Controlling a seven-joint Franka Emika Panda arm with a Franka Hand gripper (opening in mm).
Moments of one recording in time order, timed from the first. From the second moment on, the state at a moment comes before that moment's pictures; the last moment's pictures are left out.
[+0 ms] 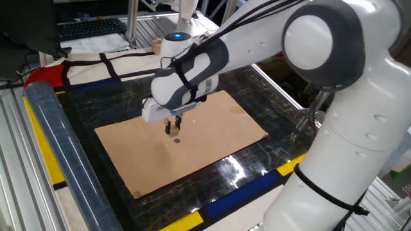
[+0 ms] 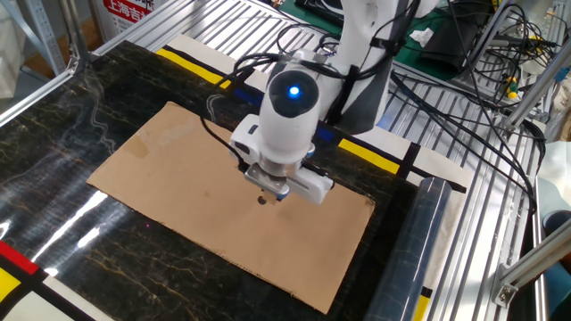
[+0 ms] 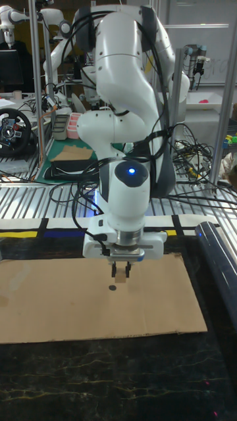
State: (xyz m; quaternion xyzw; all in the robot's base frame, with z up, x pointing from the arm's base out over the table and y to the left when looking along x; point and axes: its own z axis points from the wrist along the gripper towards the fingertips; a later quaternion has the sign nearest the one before) arm 0.467 0.028 0.120 0.02 -1.00 0.03 0.06
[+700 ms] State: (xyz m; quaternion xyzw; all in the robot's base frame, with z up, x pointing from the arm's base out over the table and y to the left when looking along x) arm 0.473 0.007 0.103 0.03 -1.00 0.02 0.06
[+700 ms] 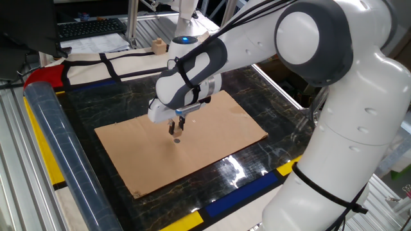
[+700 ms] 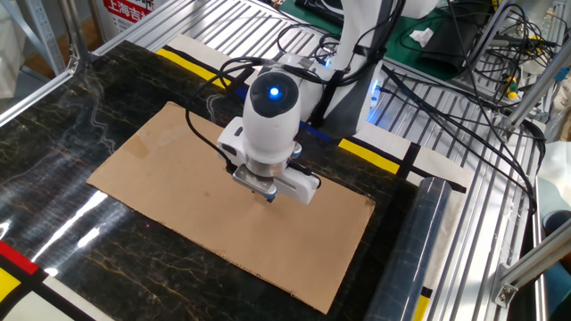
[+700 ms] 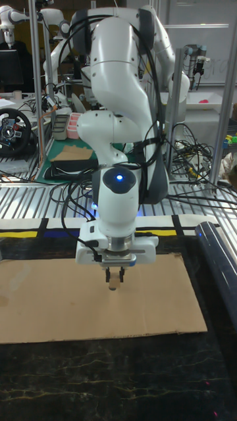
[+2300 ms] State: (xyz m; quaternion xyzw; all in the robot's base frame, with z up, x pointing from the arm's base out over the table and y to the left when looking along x) arm 0.464 0.001 0.084 0.03 -1.00 0.01 0.04
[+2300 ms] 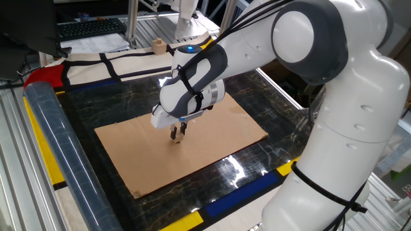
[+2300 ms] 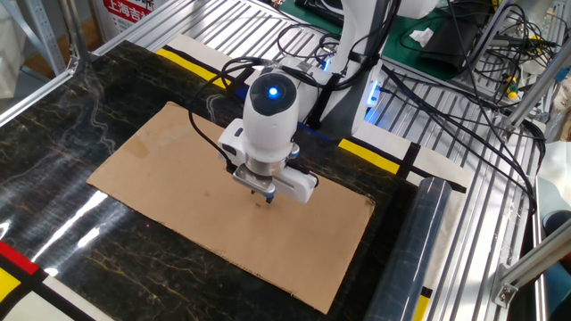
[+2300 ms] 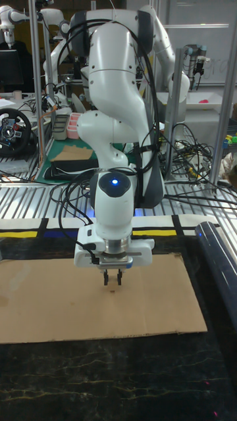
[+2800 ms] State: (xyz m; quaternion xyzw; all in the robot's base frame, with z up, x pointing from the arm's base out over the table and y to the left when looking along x) arm 0.464 0.000 0.084 0.03 -1.00 0.01 0.04
